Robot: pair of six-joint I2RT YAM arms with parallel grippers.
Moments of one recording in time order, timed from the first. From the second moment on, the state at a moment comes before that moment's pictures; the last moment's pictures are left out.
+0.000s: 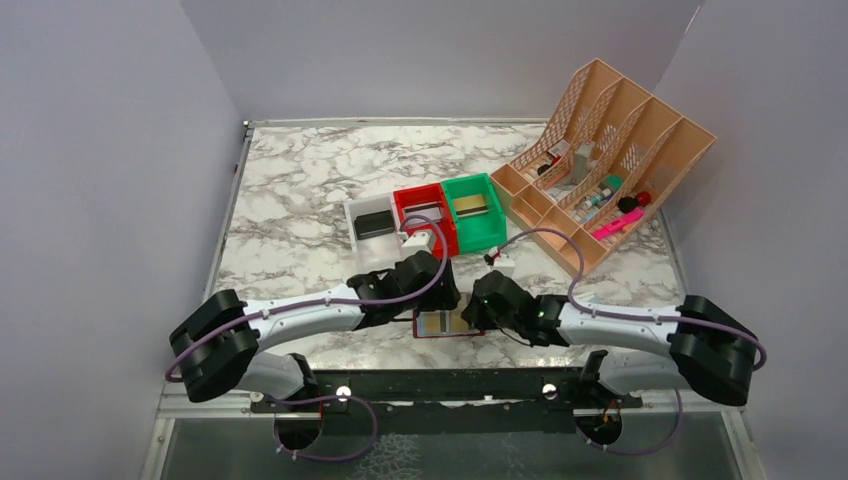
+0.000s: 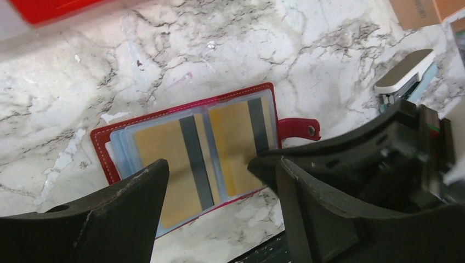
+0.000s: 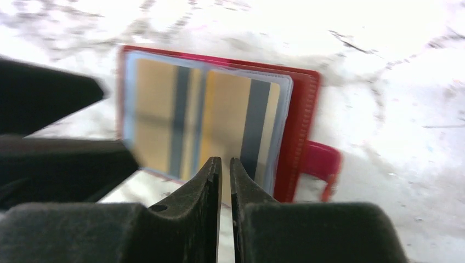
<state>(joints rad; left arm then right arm) -1.03 1.34 0.72 -0.13 -0.22 -0.90 1.03 1.21 0.49 -0.05 0.23 0.89</state>
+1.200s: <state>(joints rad) -1.02 1.59 0.72 0.07 -0.07 -0.85 1.03 1.22 0.32 0.13 0.38 1.11</state>
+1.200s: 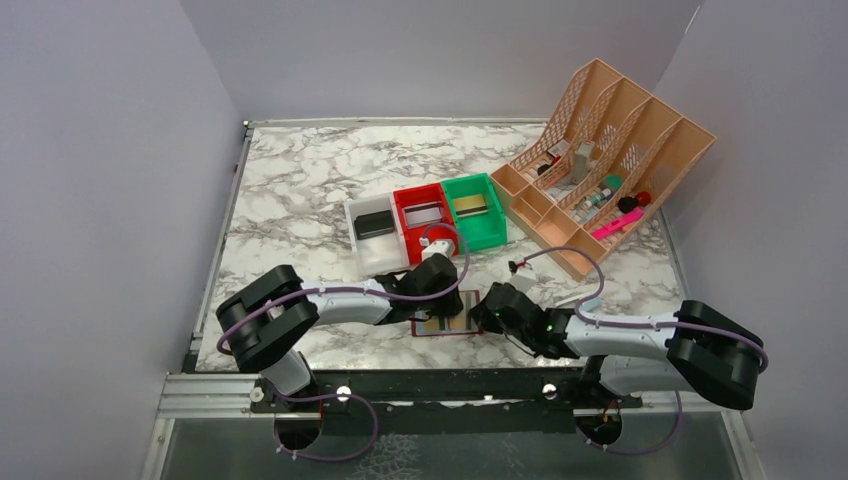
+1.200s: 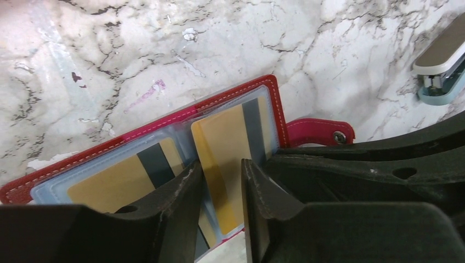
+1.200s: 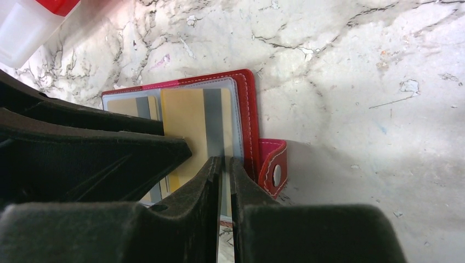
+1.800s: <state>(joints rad) -1.01 1.55 0.66 0.10 -0.09 -0.85 1.03 1.29 0.35 0.16 0.38 1.10</state>
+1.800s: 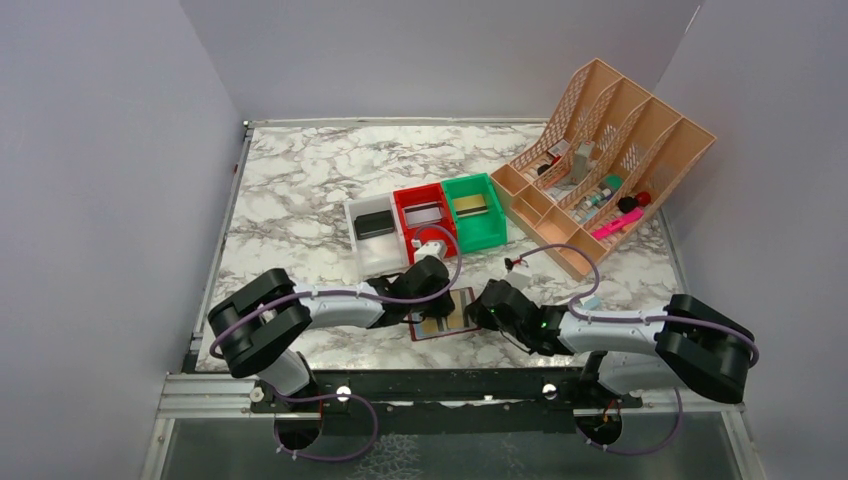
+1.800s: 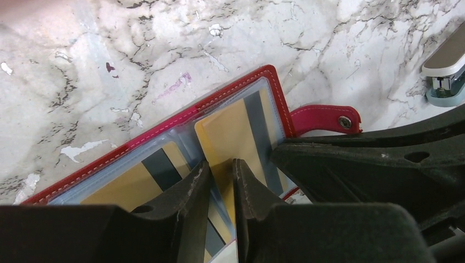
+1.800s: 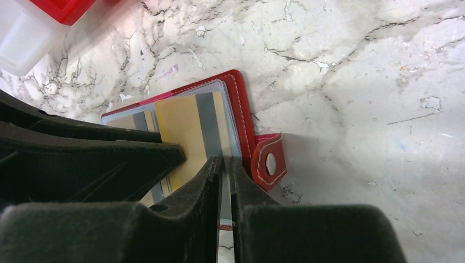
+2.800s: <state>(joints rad) -1.01 1.50 0.56 0.19 -0.07 -0.90 1.03 1.31 0.36 0.19 0.39 1.10</state>
